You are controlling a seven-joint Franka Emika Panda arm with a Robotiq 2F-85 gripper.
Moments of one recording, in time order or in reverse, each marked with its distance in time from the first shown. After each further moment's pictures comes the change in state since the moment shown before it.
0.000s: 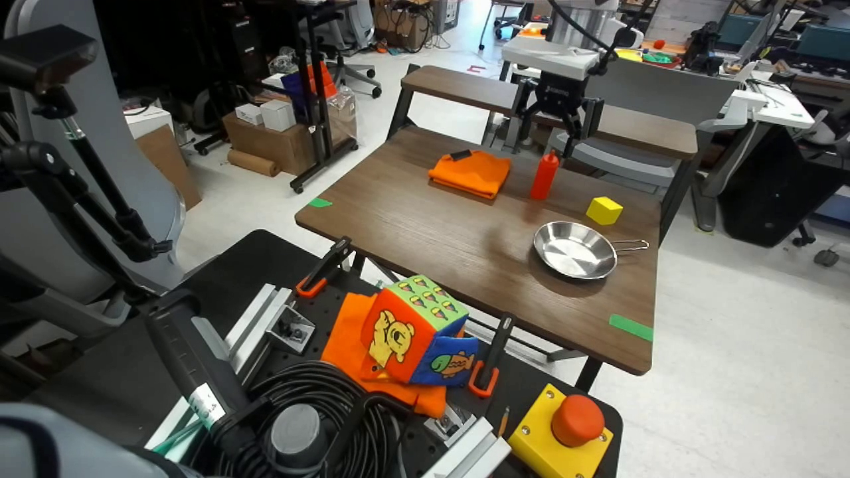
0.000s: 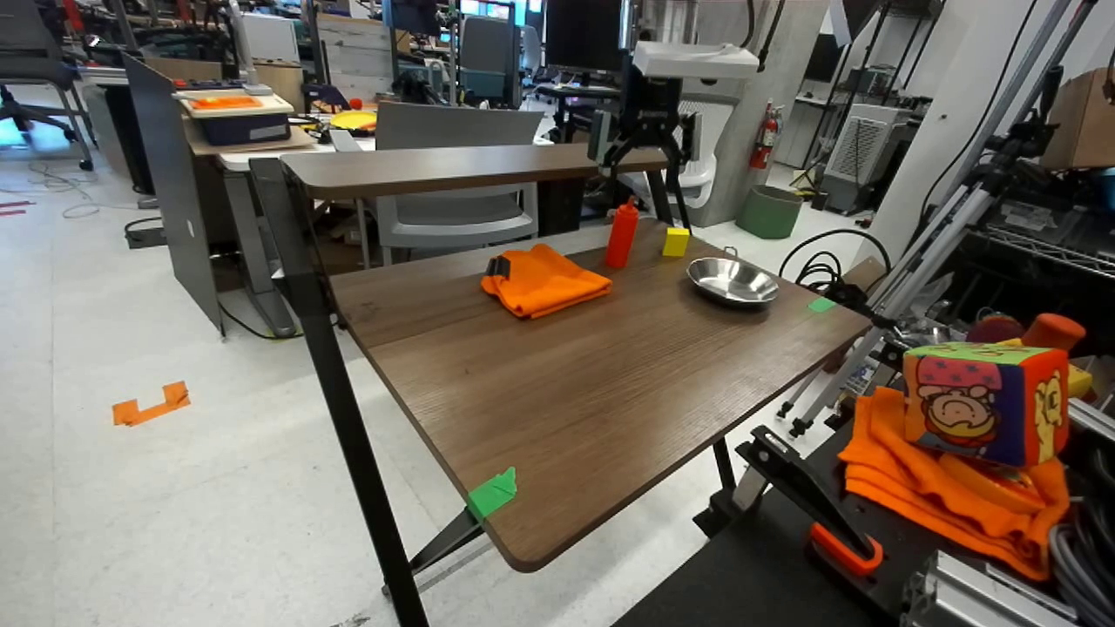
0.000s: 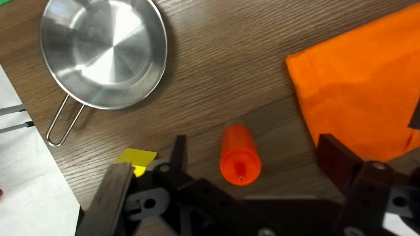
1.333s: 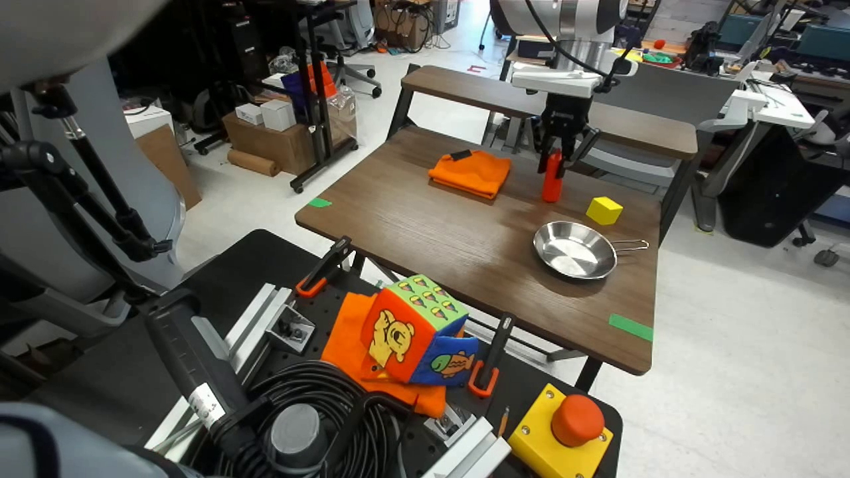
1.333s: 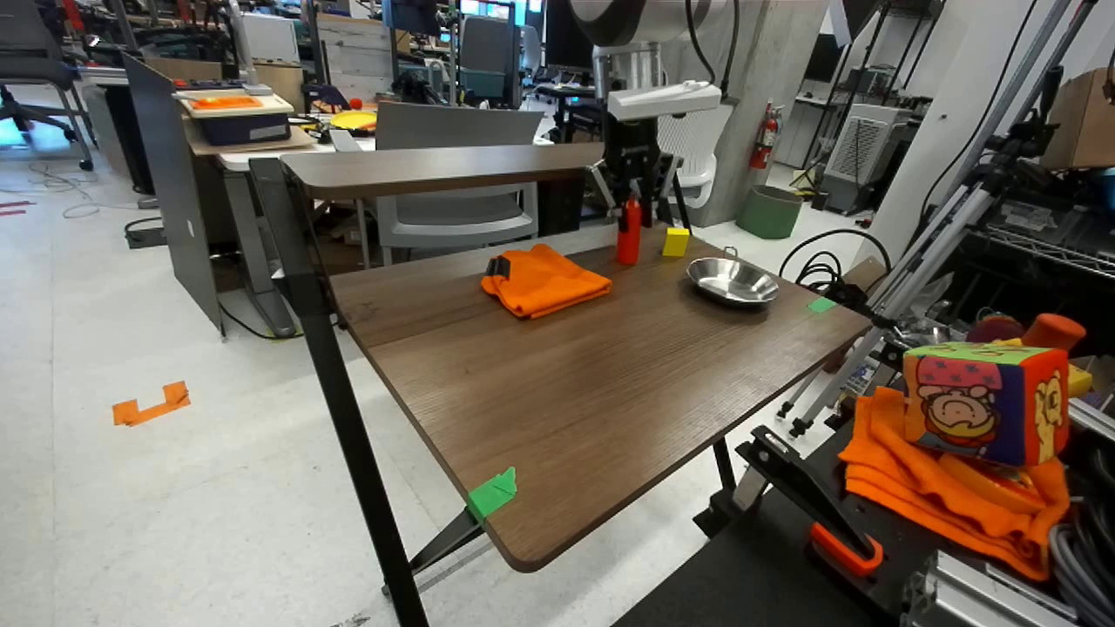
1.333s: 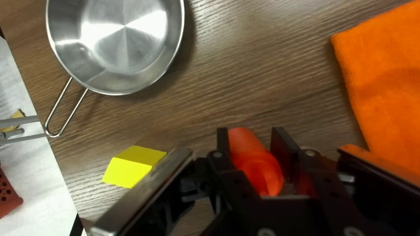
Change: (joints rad) arm 0.007 0.322 -0.037 0.470 -0.036 -0.279 -0.002
